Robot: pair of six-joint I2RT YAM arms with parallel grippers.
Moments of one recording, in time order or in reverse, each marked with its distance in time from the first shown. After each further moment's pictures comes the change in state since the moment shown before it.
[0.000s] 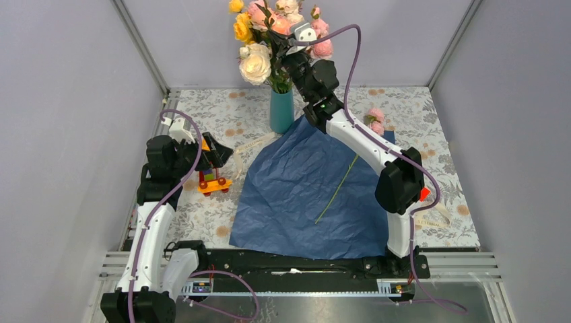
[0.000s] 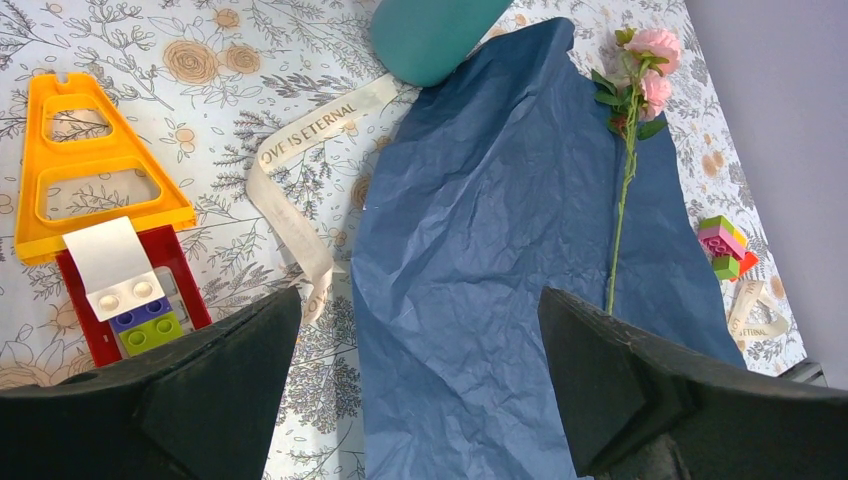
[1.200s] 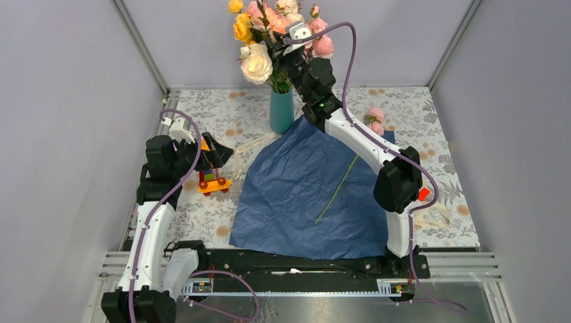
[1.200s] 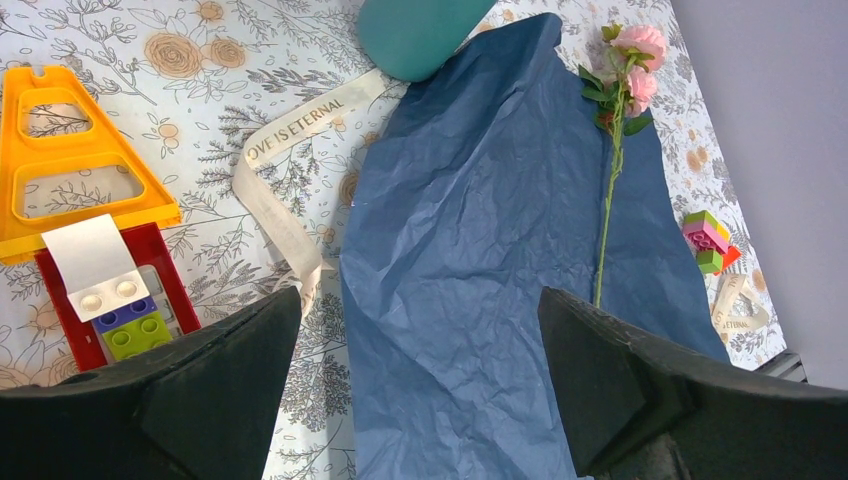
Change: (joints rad) left arm 0.010 0.004 0.000 0.000 0.034 -0.011; right arm 0.000 0.021 0.028 -0.085 0.029 -0.032
